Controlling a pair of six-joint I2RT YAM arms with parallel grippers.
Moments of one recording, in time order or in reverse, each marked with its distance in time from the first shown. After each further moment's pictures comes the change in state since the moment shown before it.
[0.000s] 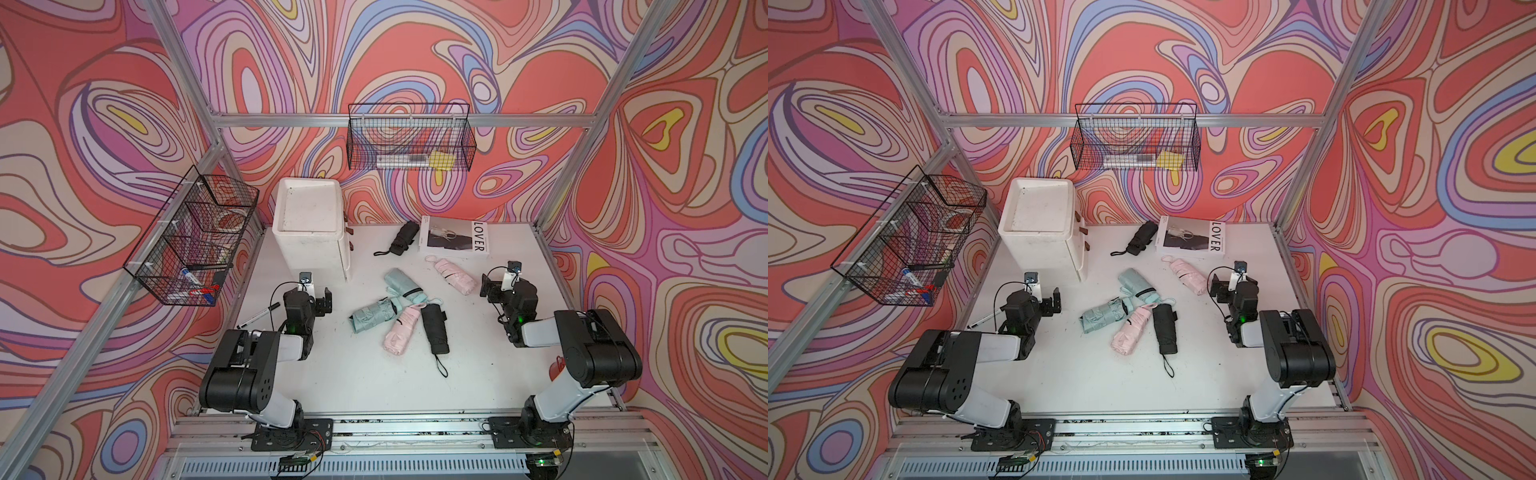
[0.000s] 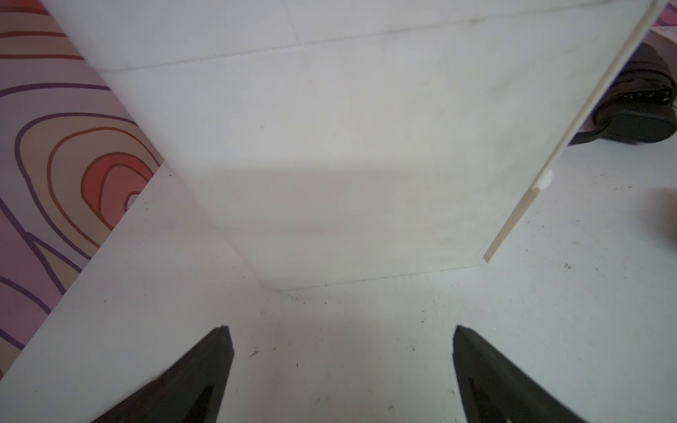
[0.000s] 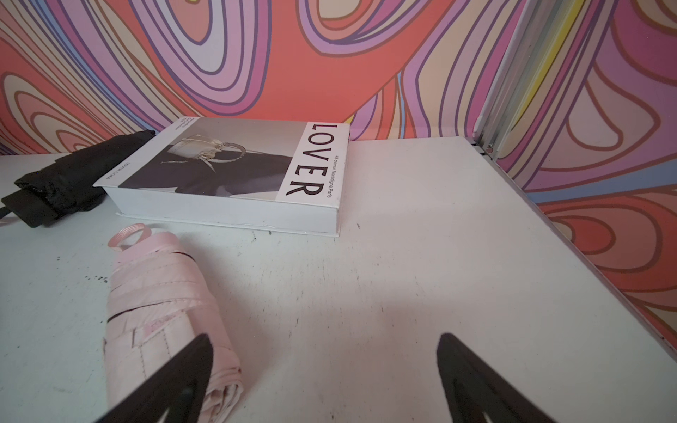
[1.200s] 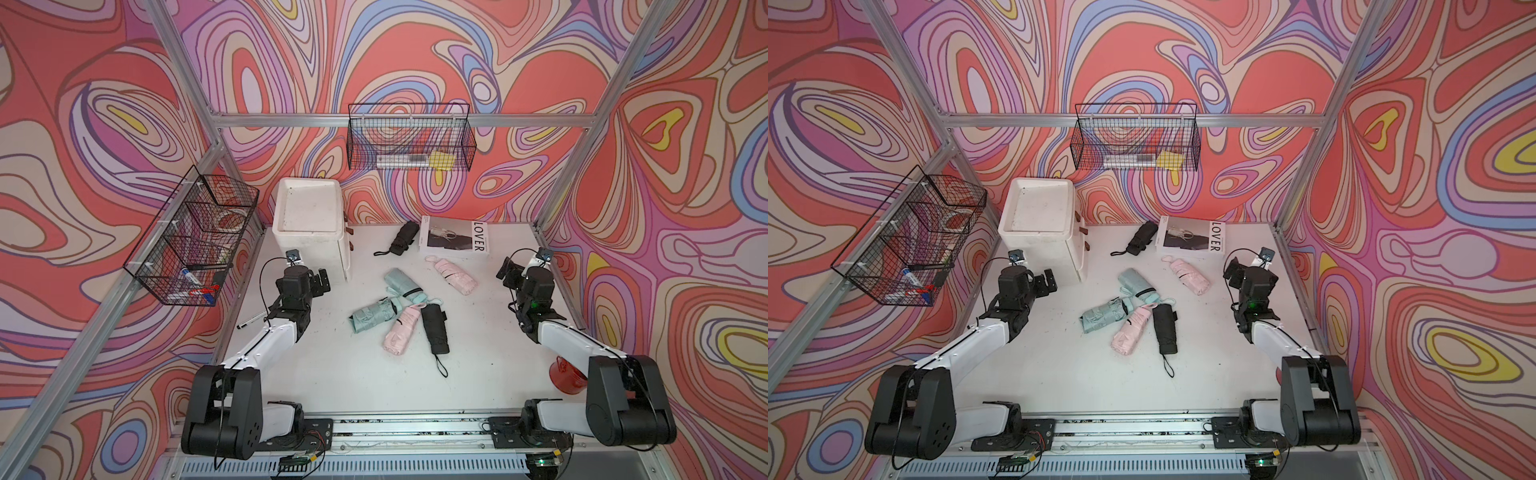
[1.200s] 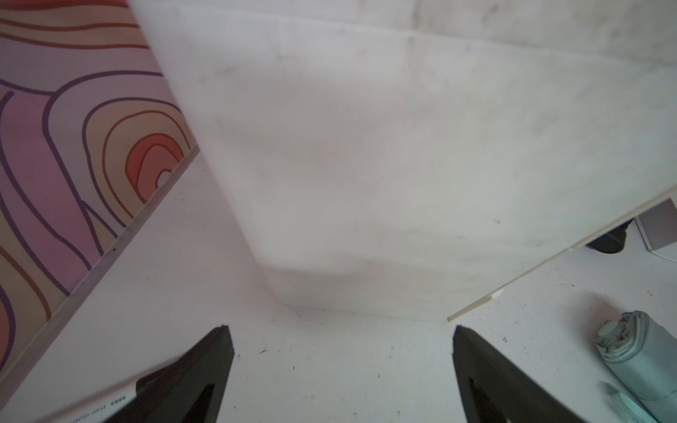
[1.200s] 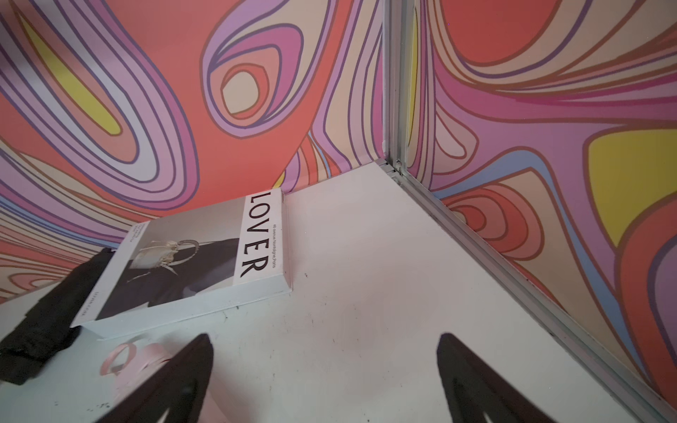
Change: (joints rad) left arm -0.032 -0.253 0.267 -0.627 -0.122 -0.295; right arm -0.003 -0.384 0.134 -0.508 0.224 0.262
